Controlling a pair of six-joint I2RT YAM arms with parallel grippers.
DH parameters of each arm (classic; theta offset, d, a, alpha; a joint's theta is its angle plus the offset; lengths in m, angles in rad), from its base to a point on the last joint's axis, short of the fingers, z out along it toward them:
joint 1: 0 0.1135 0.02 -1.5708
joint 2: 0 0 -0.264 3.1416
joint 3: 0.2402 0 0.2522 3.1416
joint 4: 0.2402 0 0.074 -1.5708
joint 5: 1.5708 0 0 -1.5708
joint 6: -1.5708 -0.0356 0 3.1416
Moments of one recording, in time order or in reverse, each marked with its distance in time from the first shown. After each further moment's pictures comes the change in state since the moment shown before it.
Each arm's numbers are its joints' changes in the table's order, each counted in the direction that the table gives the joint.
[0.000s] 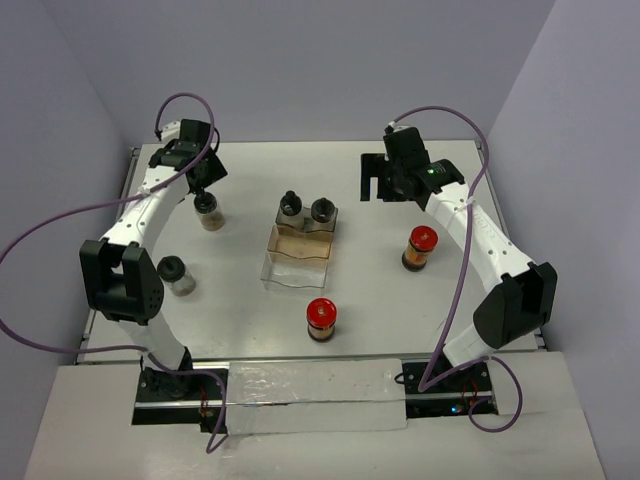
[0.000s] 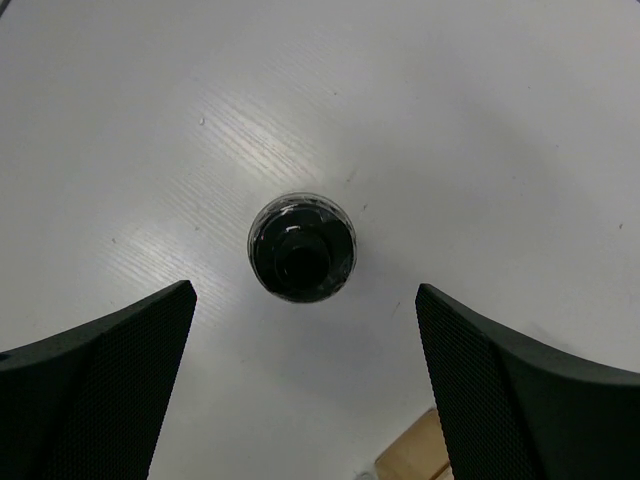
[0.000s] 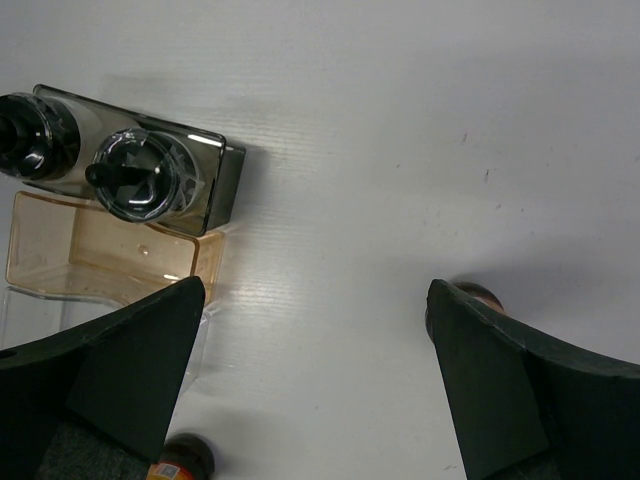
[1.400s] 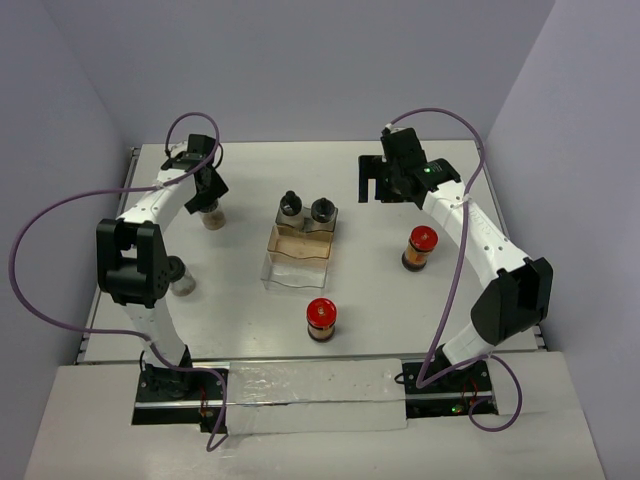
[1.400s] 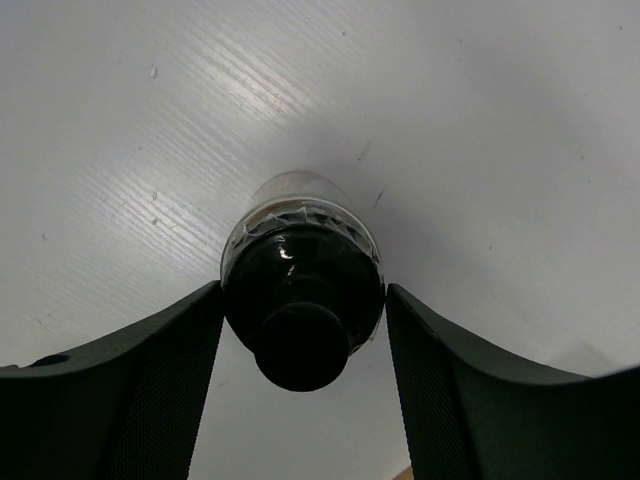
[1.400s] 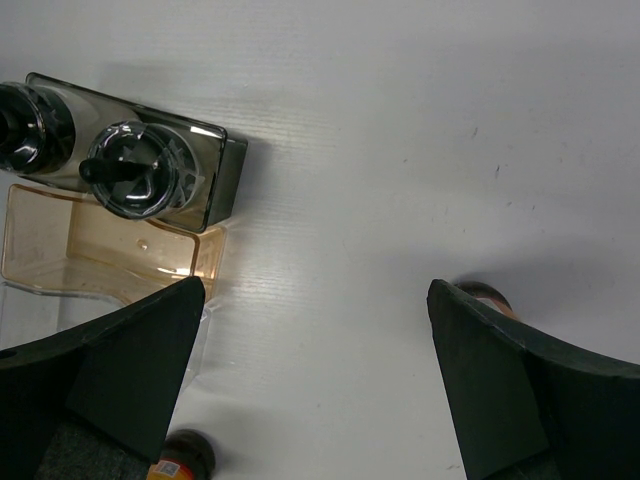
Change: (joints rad) left arm 0.042 0.142 -0.076 -0.099 0.105 0.041; right arm 0.000 0.024 0.000 0.000 -0.018 0.000
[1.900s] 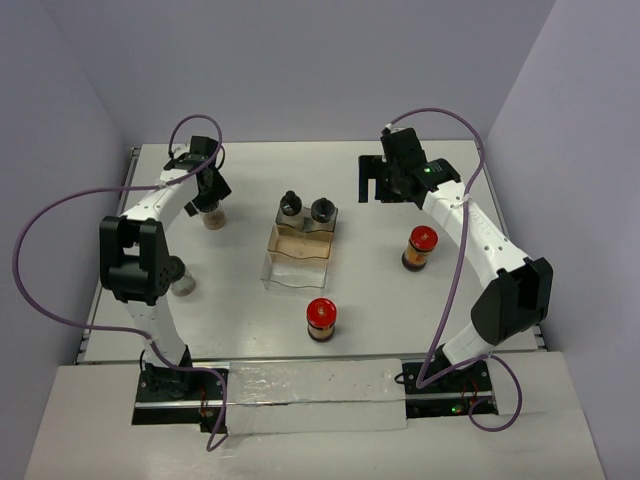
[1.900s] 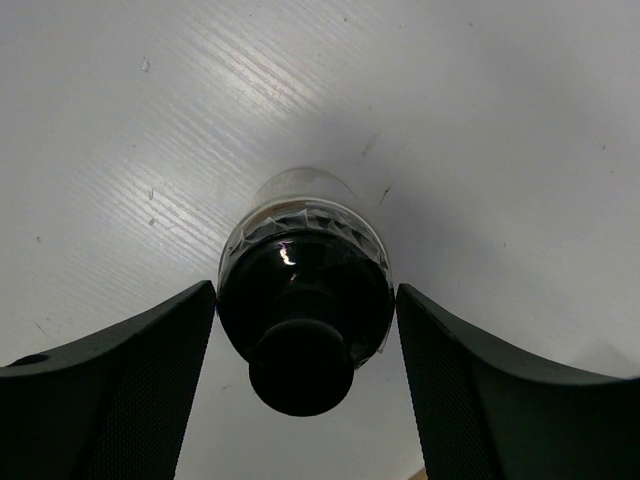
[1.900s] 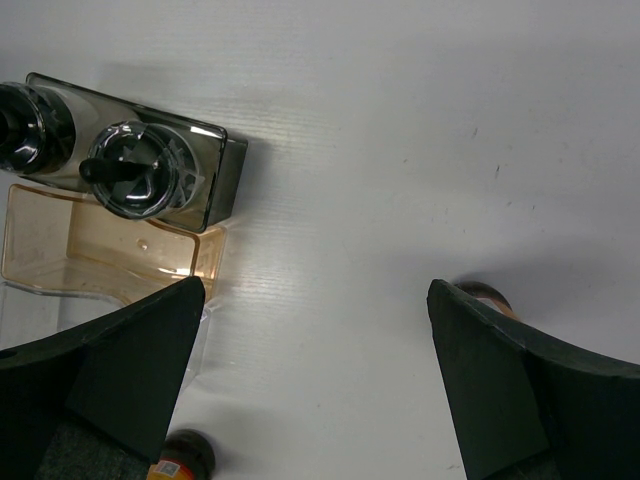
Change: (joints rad) left arm -0.003 0.024 -0.001 -0.001 0.003 -0.018; right arm 0.000 0.000 0.000 0.000 0.000 0.000
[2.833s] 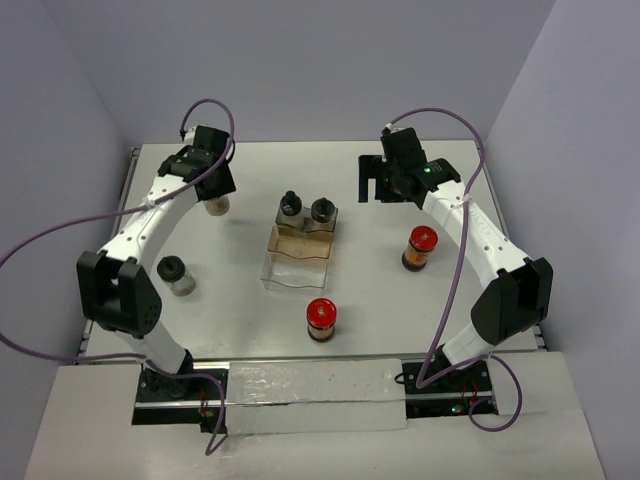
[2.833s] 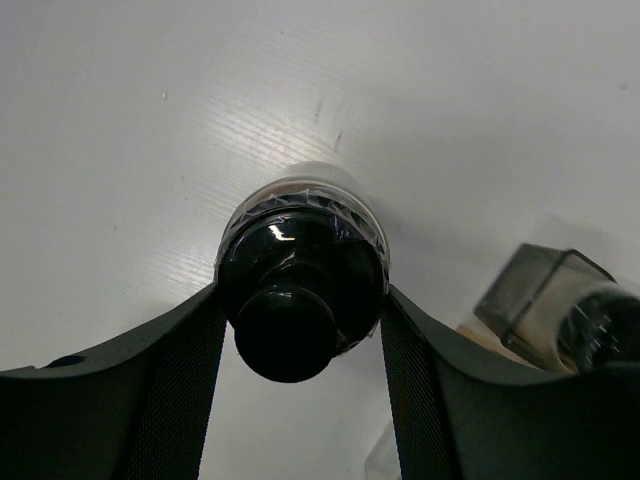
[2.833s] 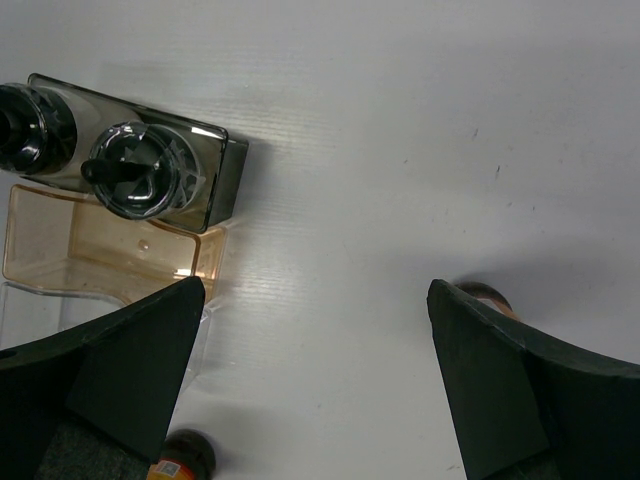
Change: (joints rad) left arm -0.143 -0.249 0.023 0.118 -0.064 -0.183; right arm 0.000 0.000 0.002 0.000 -0.001 0.000
